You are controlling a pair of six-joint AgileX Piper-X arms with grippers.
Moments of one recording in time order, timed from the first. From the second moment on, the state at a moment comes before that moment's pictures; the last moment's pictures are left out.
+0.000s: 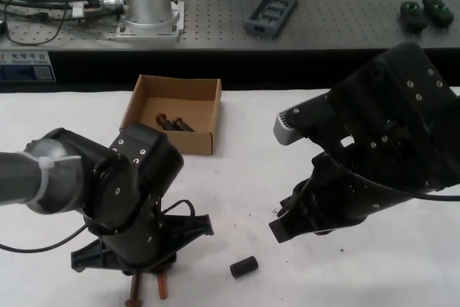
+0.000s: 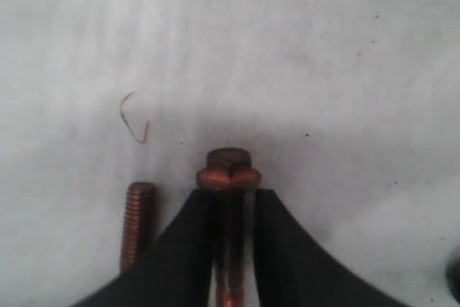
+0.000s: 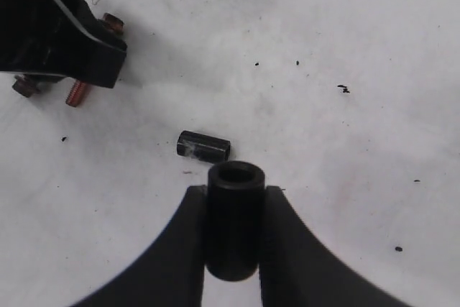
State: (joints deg) left arm -32.0 98.2 -51.2 32.9 1.2 -43.7; right arm 43.8 80.0 -52.6 35.6 -6.7 4.2
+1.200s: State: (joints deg) left arm -3.8 86.5 -50.2 -32.0 44.7 -30.0; right arm 29.8 88.4 -48.7 -18.3 -39.4 12.0
